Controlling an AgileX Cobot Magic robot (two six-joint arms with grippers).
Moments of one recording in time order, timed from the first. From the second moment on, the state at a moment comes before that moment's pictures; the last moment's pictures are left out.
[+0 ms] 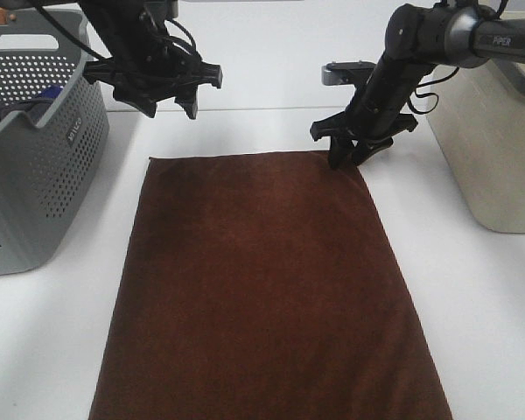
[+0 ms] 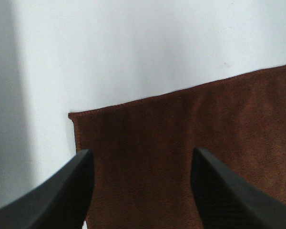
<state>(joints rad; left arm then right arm) -0.38 2.26 -1.94 0.06 0.83 -0.32 0.25 2.52 -2.06 0.23 0.88 -0.18</state>
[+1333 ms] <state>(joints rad) -0.38 2.53 -2.05 0.13 0.72 -0.35 0.26 2.48 -2.07 0.03 0.94 -0.08</state>
